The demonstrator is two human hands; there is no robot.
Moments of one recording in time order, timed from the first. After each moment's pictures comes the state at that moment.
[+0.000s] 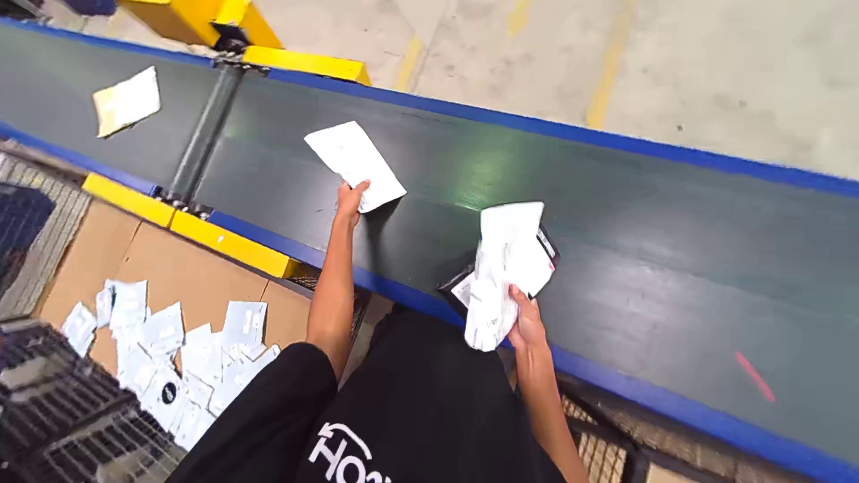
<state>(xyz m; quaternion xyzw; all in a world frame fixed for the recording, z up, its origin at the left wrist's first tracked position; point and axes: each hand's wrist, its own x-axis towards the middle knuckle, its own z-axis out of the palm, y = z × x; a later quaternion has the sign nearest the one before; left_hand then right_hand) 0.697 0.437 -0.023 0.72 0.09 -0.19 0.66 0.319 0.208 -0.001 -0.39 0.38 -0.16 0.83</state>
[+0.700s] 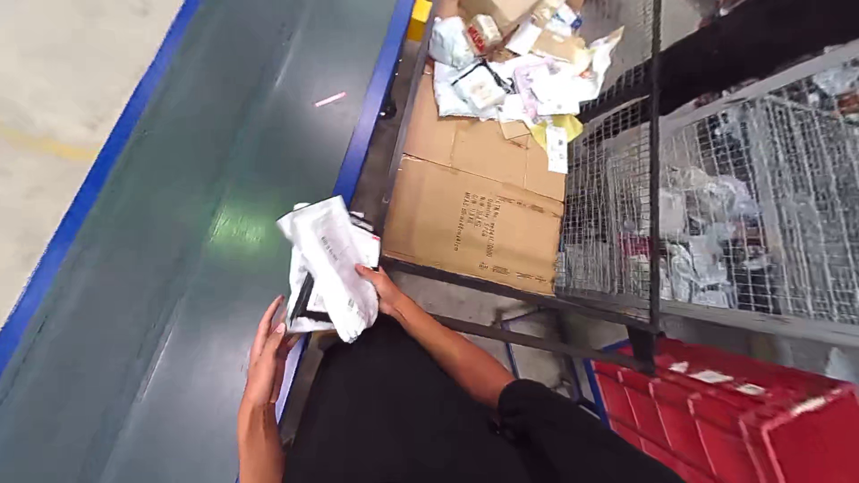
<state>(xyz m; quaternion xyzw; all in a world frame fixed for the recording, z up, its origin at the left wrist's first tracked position) 0.244 0.165 0.039 0.53 -0.38 -0.69 0.33 -0.018 0.160 -0.013 -0.06 0.49 -0.51 0.71</state>
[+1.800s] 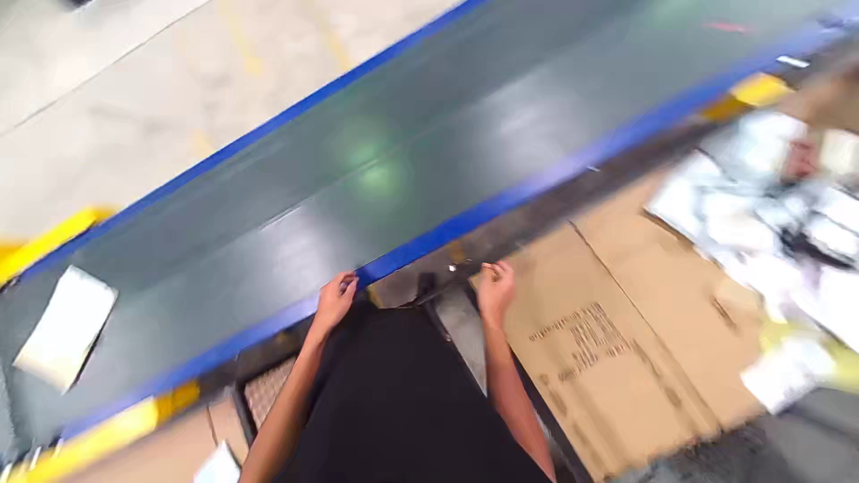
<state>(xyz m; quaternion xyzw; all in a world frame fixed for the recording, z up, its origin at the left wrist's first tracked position) 0.251 0.239 -0.007 0.78 -0.39 -0.43 0.23 -0.097 0.107 -0.078 -0.45 0.75 -0.29 0.39</state>
